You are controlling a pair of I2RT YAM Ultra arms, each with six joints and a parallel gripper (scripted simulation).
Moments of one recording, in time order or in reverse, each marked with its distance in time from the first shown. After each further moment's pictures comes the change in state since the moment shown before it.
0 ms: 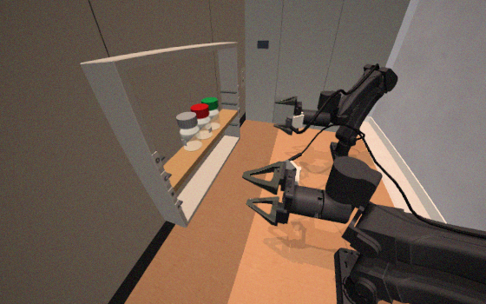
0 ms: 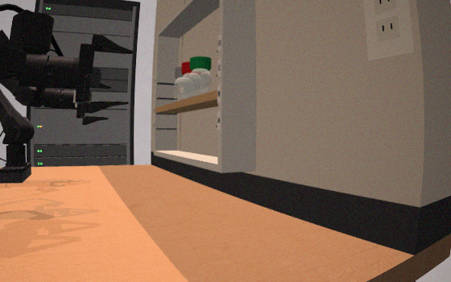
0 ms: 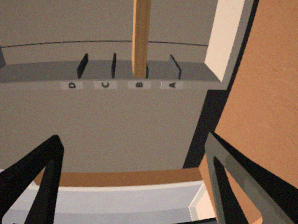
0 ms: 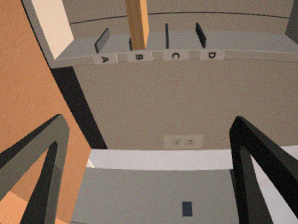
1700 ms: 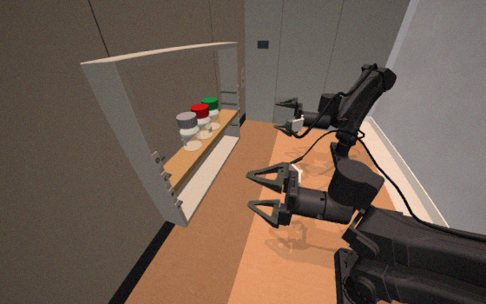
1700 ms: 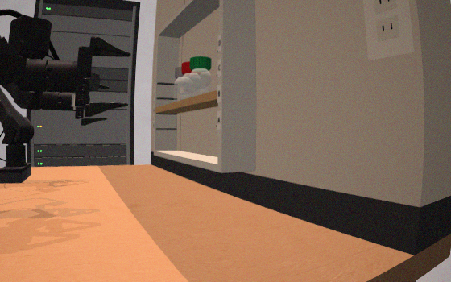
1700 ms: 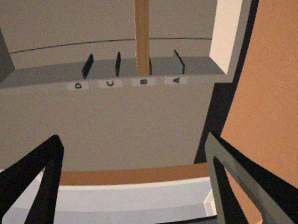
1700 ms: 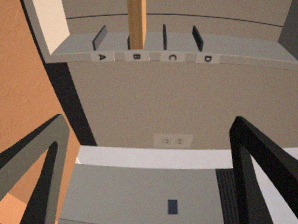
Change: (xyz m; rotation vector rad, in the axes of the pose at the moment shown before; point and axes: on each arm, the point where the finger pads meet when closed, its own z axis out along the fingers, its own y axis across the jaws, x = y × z) left arm -0.001 -0.002 -0.005 -0.027 0.013 0.079; right arm -0.004 0.004 -0.002 0.021 0.011 -0.078
